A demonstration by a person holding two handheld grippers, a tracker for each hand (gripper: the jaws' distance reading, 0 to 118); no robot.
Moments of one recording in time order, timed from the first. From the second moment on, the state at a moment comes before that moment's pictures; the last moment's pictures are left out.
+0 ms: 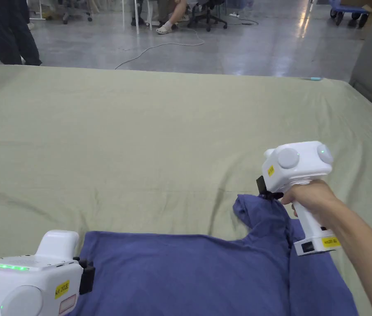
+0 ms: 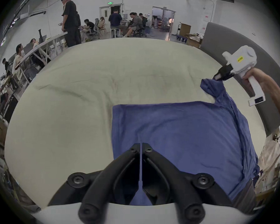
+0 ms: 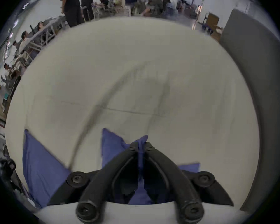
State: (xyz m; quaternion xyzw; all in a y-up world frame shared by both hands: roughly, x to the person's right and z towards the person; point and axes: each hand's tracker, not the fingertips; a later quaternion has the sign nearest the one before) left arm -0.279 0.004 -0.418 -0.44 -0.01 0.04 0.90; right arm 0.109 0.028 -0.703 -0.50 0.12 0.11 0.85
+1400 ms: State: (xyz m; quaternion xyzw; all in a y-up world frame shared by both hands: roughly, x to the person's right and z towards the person) left arm -0.240 0.040 -0.334 -0.40 -0.08 0.03 0.91; right arm 0.197 0.050 -0.418 -0.47 0.13 0.08 0.87
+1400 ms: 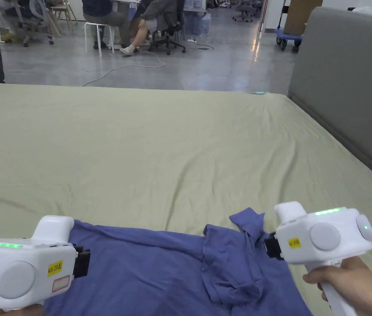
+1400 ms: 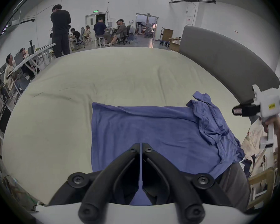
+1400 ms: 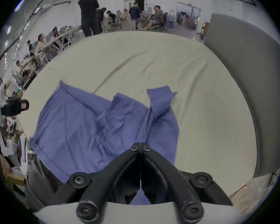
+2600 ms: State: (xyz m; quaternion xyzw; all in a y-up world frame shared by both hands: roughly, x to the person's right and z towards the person) left arm -0.296 -0.070 -0.576 -0.53 0.09 0.03 0.84; right arm 0.169 -0.062 -0.588 -0.60 0.06 0.09 0.80
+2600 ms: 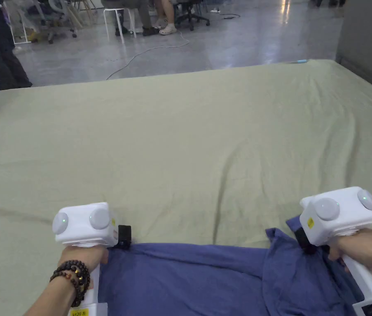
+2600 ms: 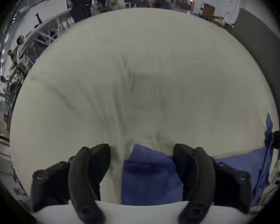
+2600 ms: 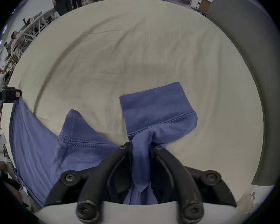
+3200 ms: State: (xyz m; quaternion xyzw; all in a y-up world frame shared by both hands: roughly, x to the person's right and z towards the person) left arm -0.302 0.078 -0.415 -0.41 -0.01 0.09 0.91; right arm 0.194 0.060 -0.486 -0.47 0.13 0.03 0.87
